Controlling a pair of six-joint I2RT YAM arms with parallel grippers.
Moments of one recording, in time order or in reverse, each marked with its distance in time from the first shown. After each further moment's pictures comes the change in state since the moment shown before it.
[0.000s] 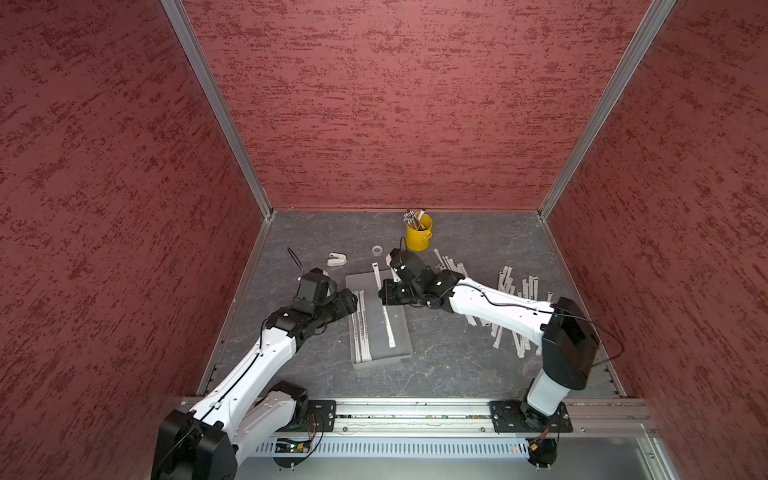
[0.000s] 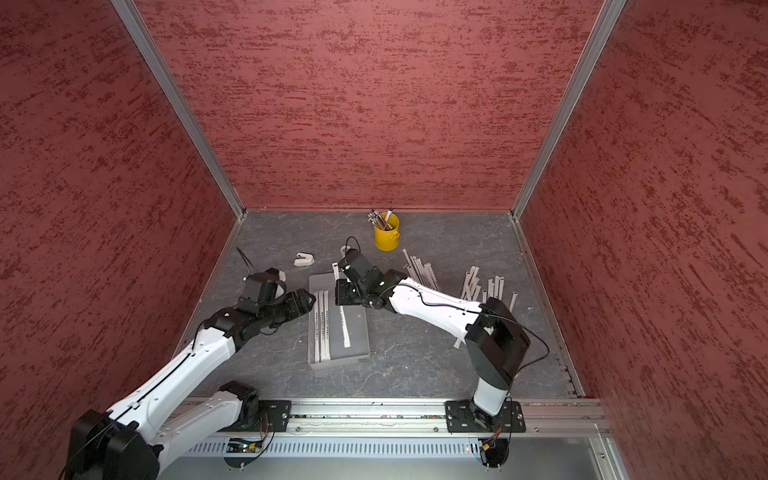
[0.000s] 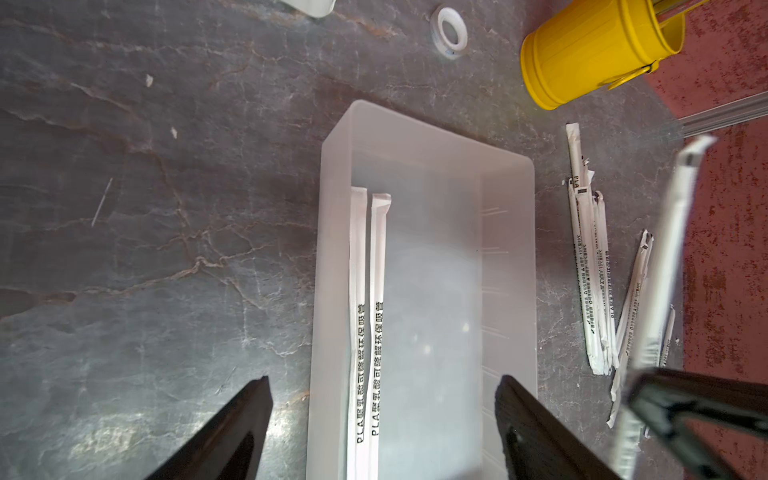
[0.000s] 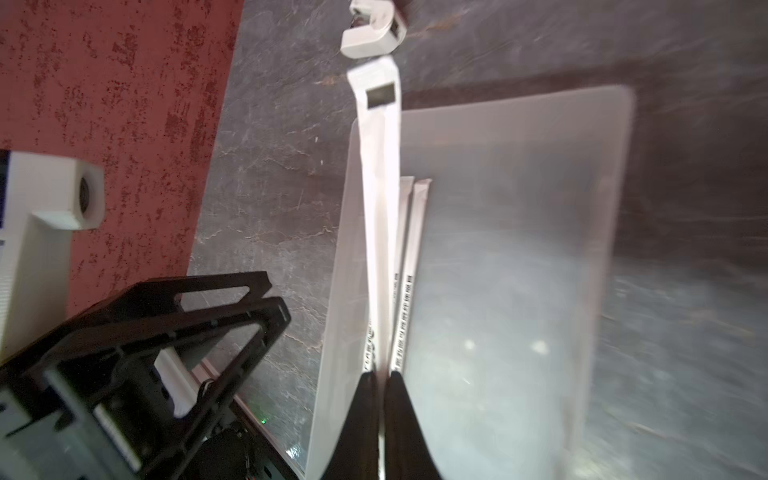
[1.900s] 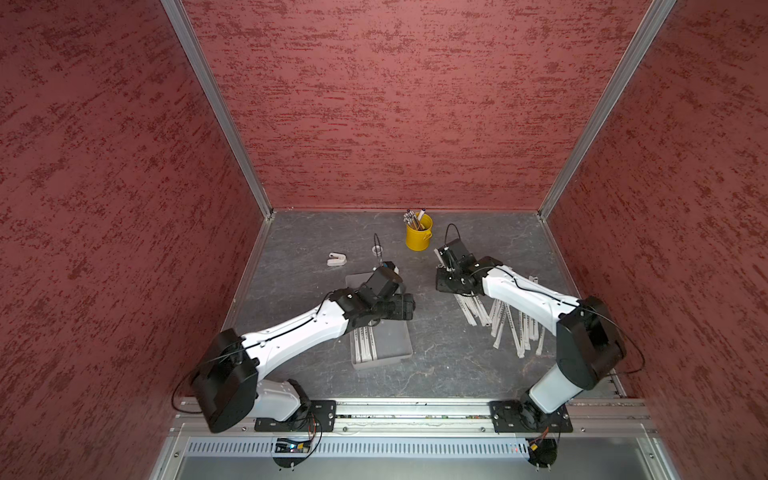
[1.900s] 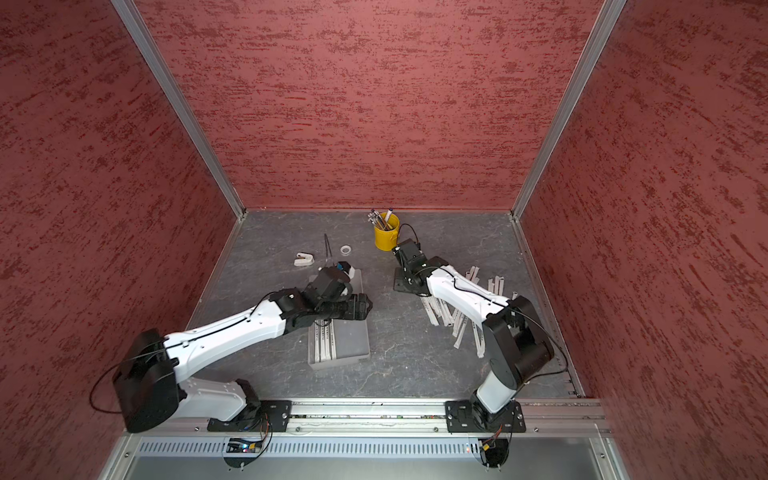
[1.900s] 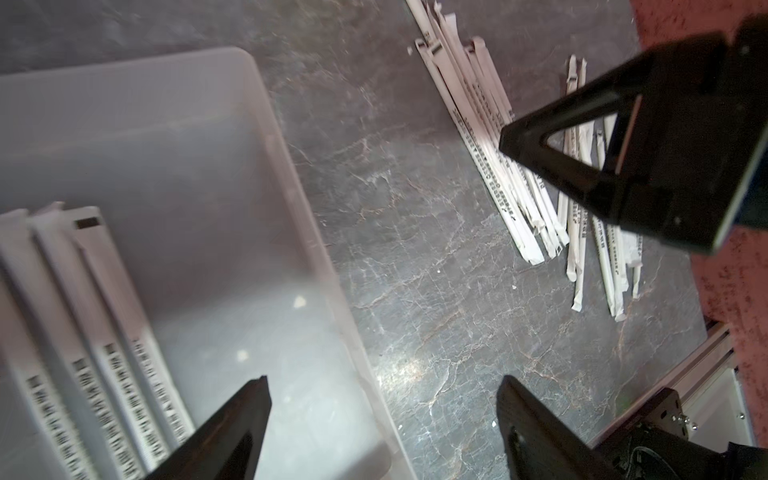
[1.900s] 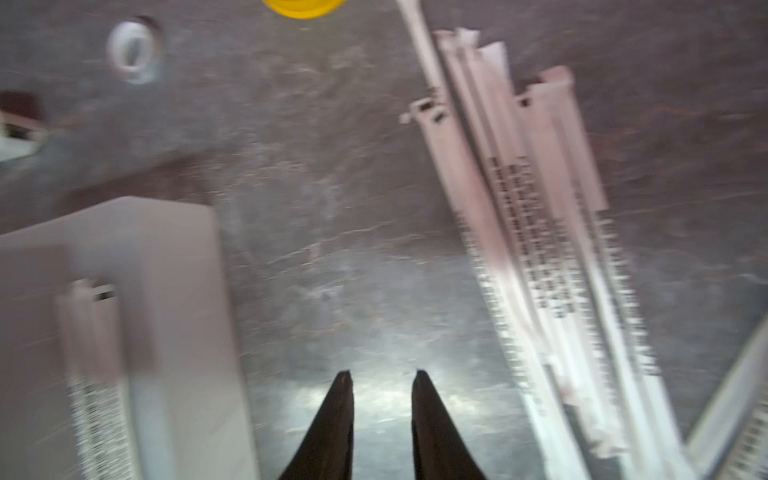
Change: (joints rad) left arm -0.523 0.441 0.343 0.061 -0.139 0.030; right arm -0.377 -0.119 -0.153 -0.274 0.224 -0.210
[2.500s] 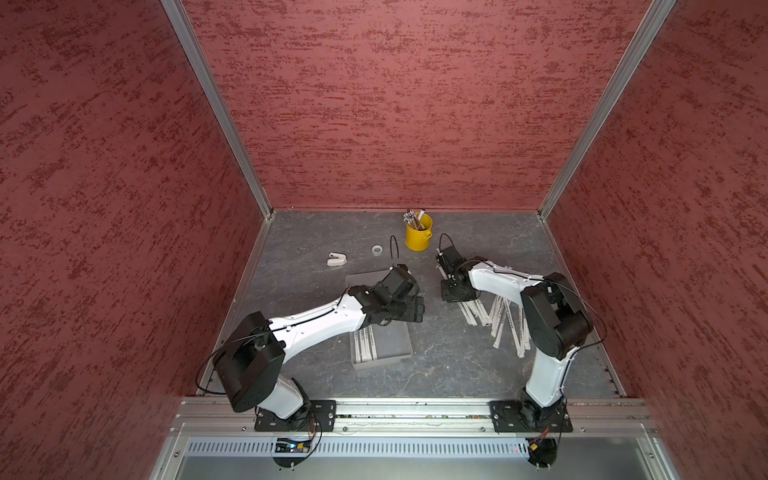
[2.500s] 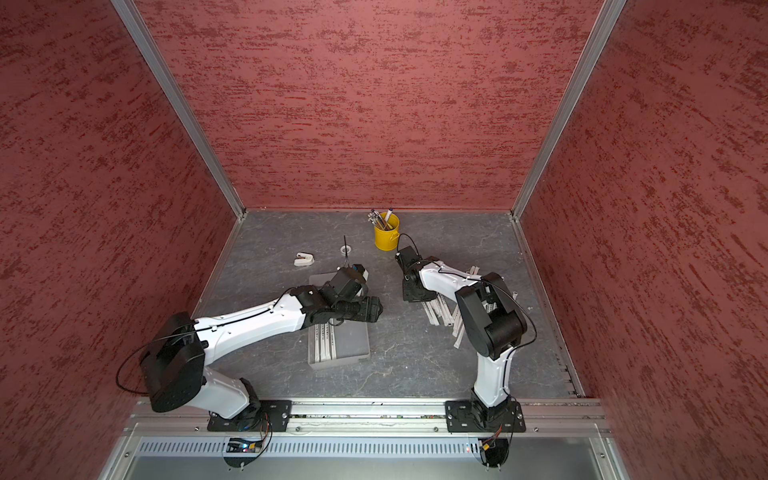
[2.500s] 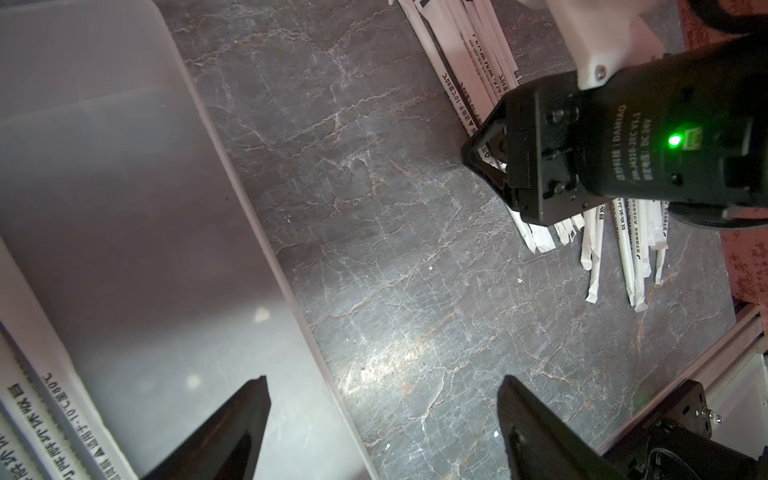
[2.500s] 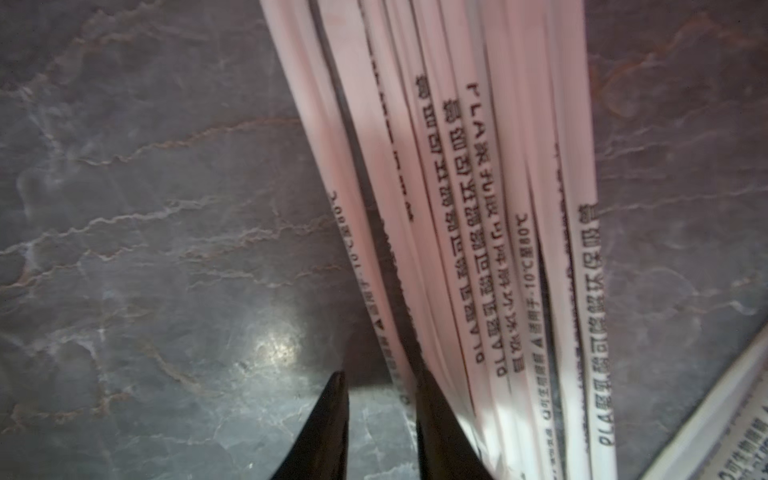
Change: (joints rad) left arm -0.014 0.093 0.040 0.012 0.014 0.003; right arm -0.047 0.217 0.017 -0.030 0.064 -0.134
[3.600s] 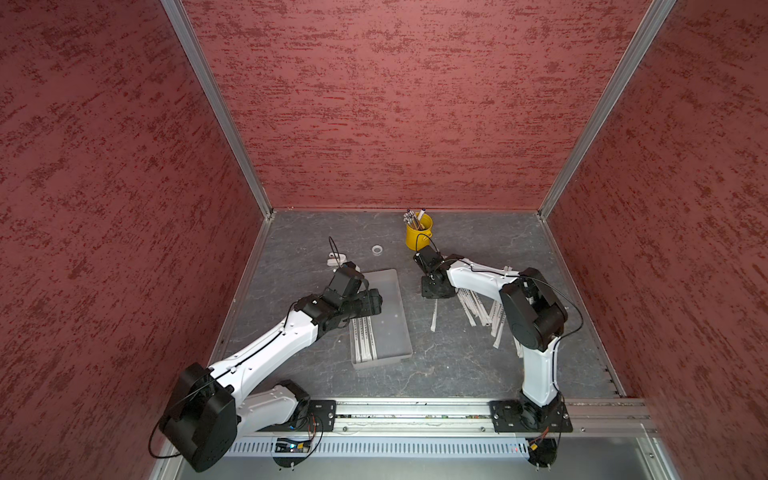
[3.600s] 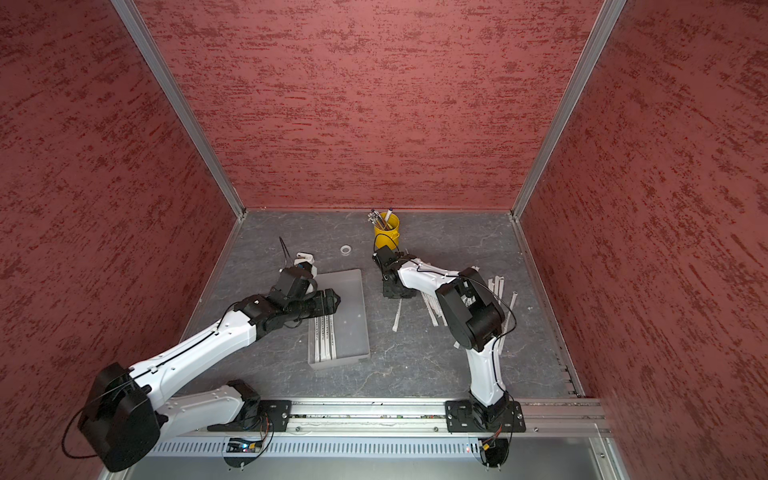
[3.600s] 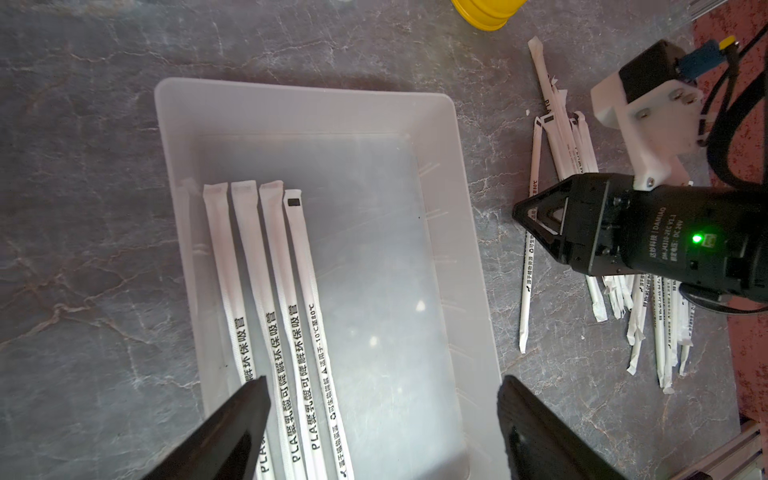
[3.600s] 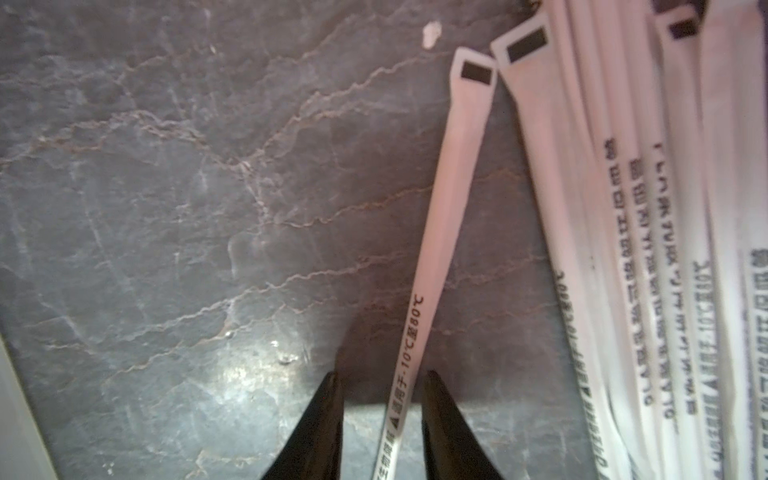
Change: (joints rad) left arm 0.289 -0.351 -0.249 -0.042 0.011 0.003; right arm 0.120 0.131 0.174 -0.016 0.035 0.161
